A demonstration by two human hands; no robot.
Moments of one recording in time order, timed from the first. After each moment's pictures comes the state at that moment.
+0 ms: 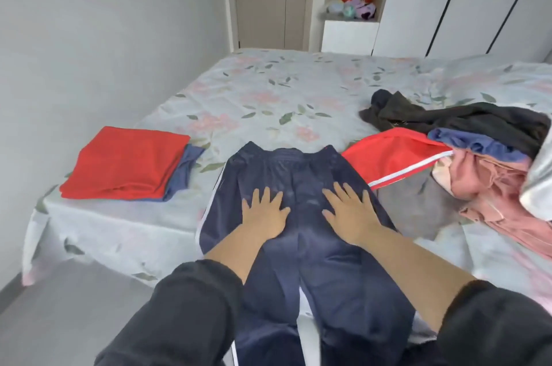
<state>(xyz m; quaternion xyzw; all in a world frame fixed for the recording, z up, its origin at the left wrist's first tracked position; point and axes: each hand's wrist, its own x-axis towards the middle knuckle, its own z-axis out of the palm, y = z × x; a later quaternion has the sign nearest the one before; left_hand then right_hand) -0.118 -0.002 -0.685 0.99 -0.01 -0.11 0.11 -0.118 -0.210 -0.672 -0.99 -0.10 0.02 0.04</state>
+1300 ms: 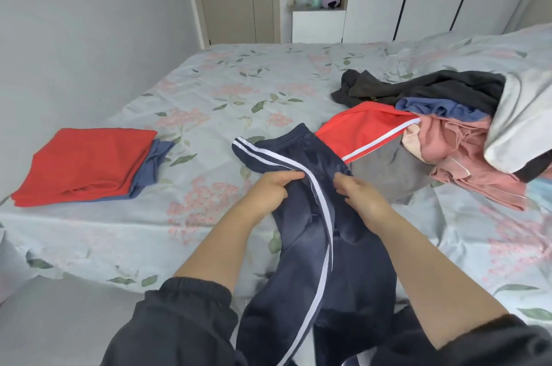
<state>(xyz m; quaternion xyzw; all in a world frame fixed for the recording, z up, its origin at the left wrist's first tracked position) -0.155 -0.058 -0.633 0.80 -0.08 -0.11 0.59 -0.158 -0.252 -0.659 -0.77 0.13 0.06 0.63</state>
